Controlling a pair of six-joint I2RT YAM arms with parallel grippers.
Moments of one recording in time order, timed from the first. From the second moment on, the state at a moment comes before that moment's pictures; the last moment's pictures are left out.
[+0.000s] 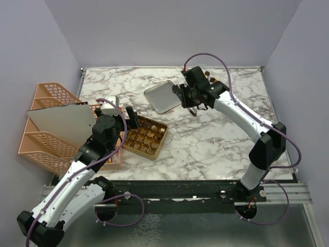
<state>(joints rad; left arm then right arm) -0.54 0.72 0.72 -0.24 -0.40 -0.29 0.66 1.70 1.64 -0.78 0.13 0.27</state>
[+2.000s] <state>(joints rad) -0.60 0.60 0.70 -0.23 -0.38 -0.27 0.21 2.15 1.86 -0.79 0.30 0.19</state>
